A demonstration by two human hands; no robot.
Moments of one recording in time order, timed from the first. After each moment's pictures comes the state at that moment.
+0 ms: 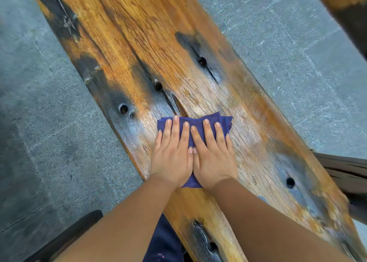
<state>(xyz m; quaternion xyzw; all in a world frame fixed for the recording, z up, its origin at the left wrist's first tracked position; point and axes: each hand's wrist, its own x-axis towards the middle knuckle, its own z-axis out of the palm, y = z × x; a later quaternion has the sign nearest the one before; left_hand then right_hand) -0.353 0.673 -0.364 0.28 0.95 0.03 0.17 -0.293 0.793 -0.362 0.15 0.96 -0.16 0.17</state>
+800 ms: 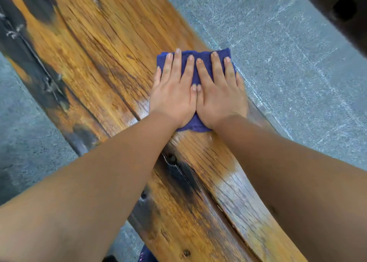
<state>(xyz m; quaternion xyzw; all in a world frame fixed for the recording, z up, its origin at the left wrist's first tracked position) -0.663 0.783 -0.374 0.33 0.94 0.05 0.11 -0.592 0.895 -0.368 0.22 0.97 -0.12 0.08</state>
